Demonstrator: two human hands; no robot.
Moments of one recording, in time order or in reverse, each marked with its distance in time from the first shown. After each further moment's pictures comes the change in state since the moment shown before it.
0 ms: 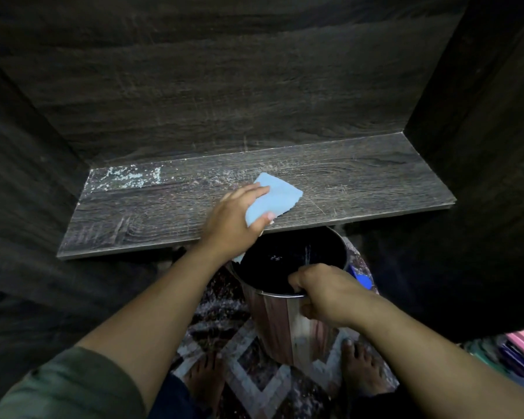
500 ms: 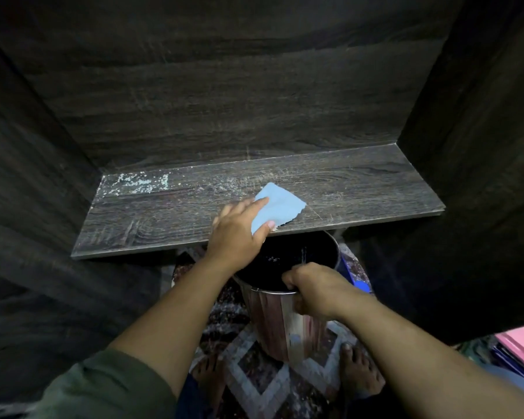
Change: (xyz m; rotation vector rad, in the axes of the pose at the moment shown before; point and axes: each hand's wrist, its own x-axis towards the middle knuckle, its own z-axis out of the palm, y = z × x) left_hand -0.020 0.014 0.003 0.111 0.004 -0.115; right_hand 0.008 -0.010 -0.002 -0.016 -0.021 0.047
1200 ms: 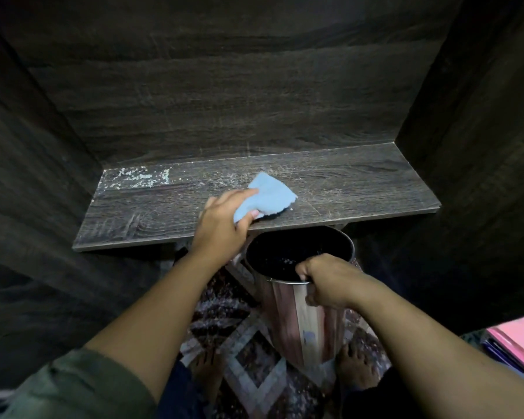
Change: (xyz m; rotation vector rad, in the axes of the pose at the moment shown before) left_hand -0.005 -0.013 -0.015 -0.179 0.151 0.070; right_hand -0.017 0.013 -0.018 -0.016 -0.060 0.071
